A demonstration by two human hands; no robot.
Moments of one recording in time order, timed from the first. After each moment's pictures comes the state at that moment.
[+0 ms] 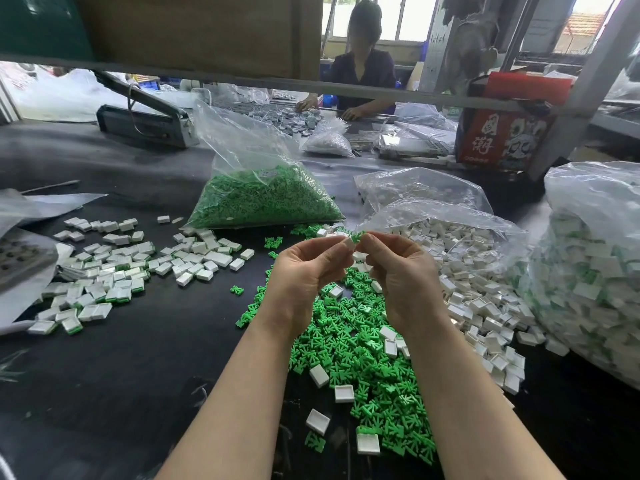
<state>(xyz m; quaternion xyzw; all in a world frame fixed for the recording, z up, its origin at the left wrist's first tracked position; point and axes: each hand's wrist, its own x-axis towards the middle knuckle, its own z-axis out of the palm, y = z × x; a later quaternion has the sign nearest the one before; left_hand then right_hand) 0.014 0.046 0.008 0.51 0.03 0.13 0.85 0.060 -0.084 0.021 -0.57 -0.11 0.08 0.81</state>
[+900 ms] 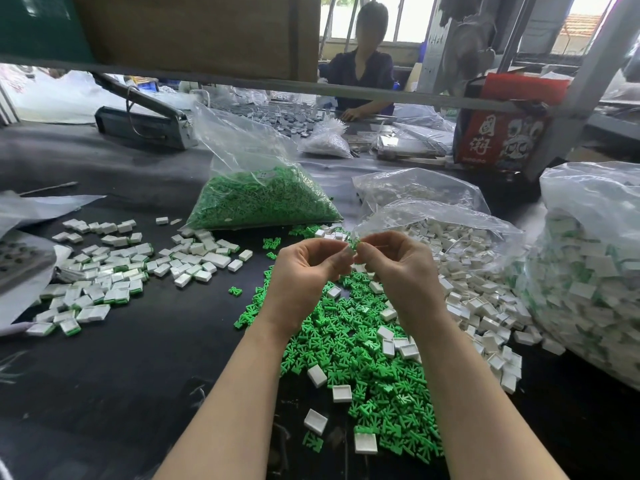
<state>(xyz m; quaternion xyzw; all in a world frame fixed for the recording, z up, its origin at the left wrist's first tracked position) 0.015 0.049 0.002 0.65 -0.03 0.21 0.73 0.063 -0.091 0.025 -0.71 -0.21 -0.03 0.68</state>
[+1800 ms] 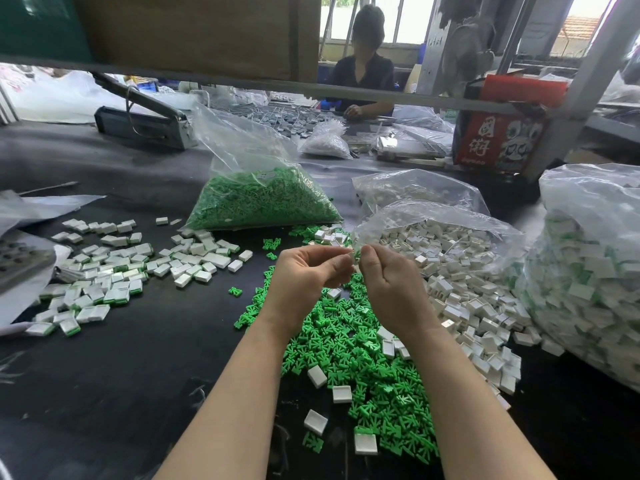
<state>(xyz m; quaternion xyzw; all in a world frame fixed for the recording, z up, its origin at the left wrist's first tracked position) 0.016 0.047 0.002 0.61 0.01 0.17 0.78 0.062 -0.088 0.009 -0.83 -0.29 -0.14 0.45</state>
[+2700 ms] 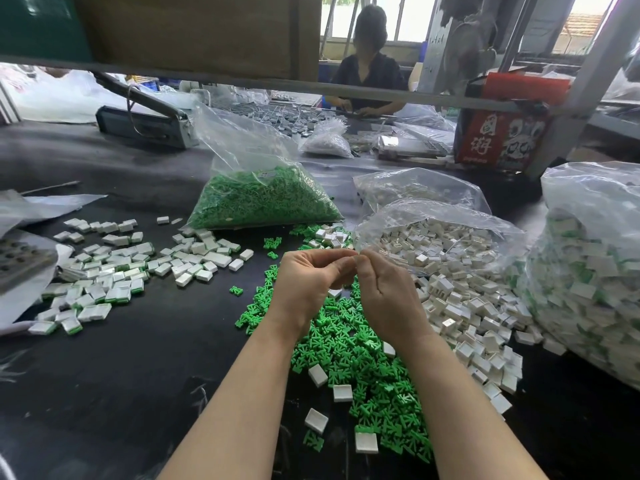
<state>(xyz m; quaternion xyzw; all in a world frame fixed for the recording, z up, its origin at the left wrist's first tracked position) 0.015 0.036 0.005 0.59 0.04 0.17 0.79 0.061 -0.087 -0.009 -0.83 -0.32 -0.13 0.44</state>
